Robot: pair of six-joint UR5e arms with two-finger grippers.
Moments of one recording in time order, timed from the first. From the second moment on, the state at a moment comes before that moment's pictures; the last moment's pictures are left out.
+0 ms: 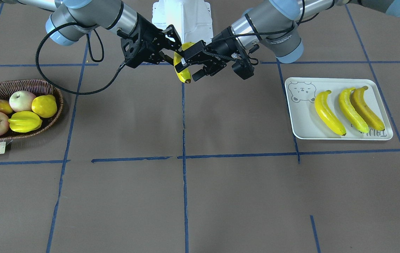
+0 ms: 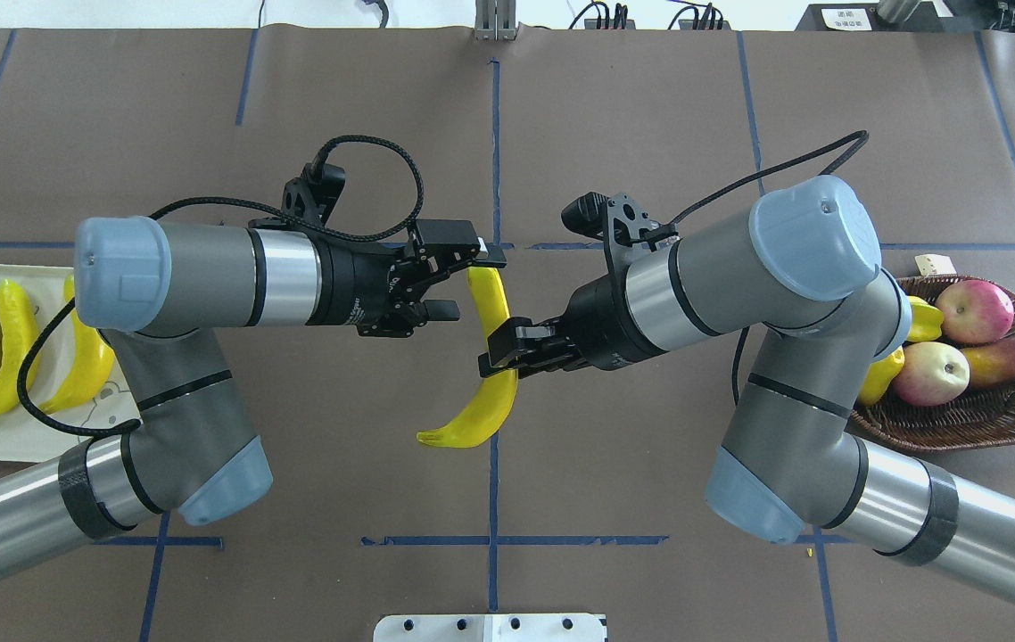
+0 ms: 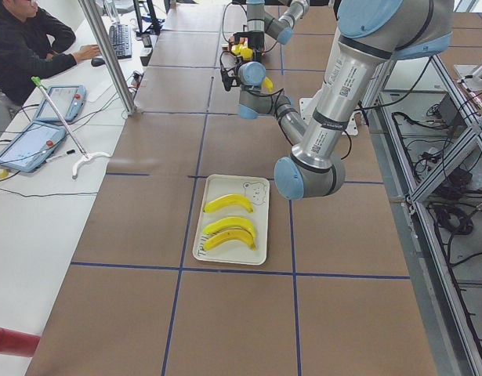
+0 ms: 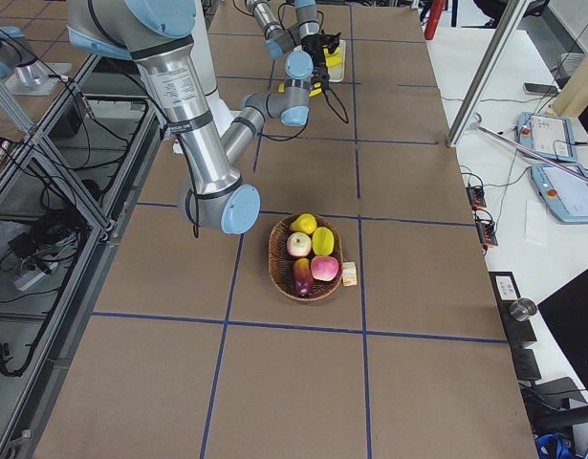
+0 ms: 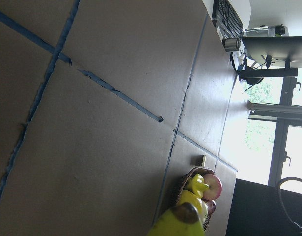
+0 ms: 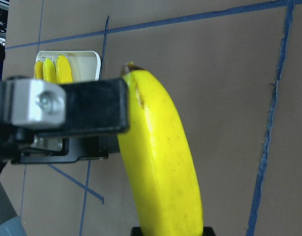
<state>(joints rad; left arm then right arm) -0.55 -2.10 -1.69 -2.68 -1.87 -1.93 0.55 -1.08 1.84 -0.87 2.15 1.37</state>
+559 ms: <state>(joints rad) -0.52 -2.10 -1.69 -2.68 -1.87 -1.93 0.55 -1.08 1.85 -0.87 2.15 1.37</state>
